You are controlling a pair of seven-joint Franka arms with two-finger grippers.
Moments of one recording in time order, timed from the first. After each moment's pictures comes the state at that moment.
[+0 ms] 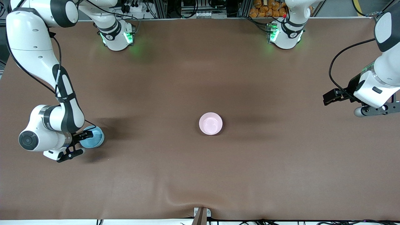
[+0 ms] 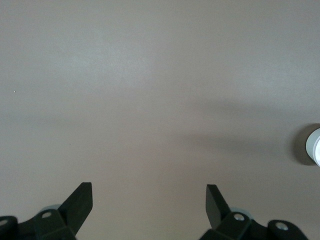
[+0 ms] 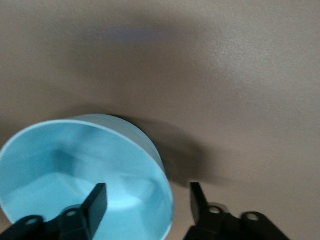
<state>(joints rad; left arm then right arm) 0.34 0.12 -0.47 -1.60 0.08 1.67 -0.25 -0.04 0.75 -0.09 -1.56 0.03 2.08 -0.50</state>
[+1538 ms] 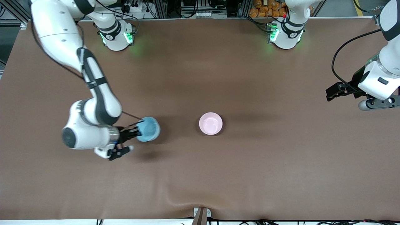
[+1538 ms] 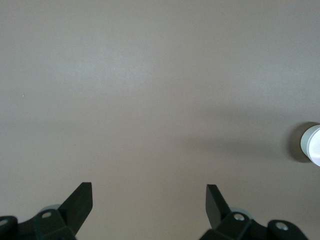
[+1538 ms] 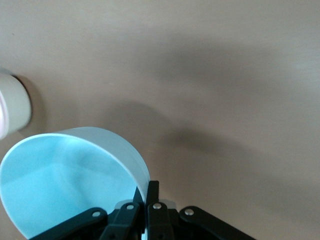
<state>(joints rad) 0.33 0.09 -0.47 -1.57 0.08 1.64 -0.24 0.22 0.69 0.03 -1.50 0.43 1.98 -0.27</state>
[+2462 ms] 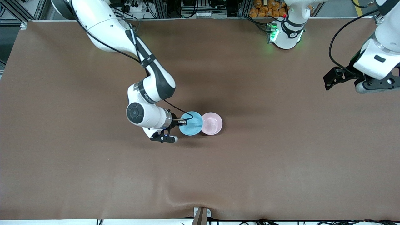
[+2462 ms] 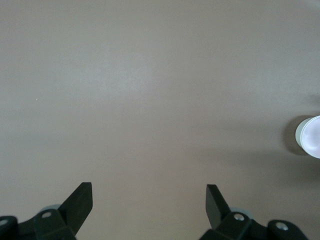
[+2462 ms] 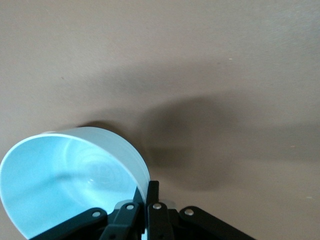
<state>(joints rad) 0.11 -0.03 -0.28 -1.61 0.08 1.61 -0.24 0.52 0.70 0.03 -1.51 0.44 2.23 0.46</state>
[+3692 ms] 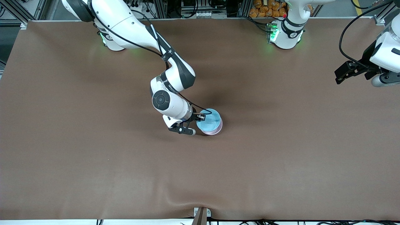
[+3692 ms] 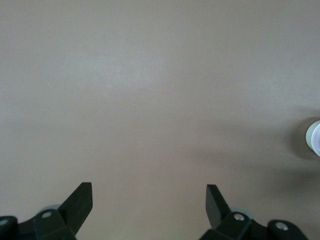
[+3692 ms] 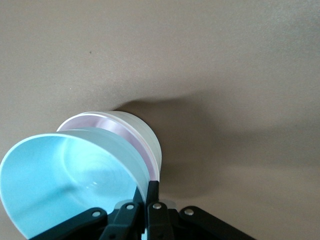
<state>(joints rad) -0.03 -0.05 -0.09 -1.62 0.08 1.58 -0.26 0.64 0.75 0.03 -1.48 0.44 2.33 0.62</state>
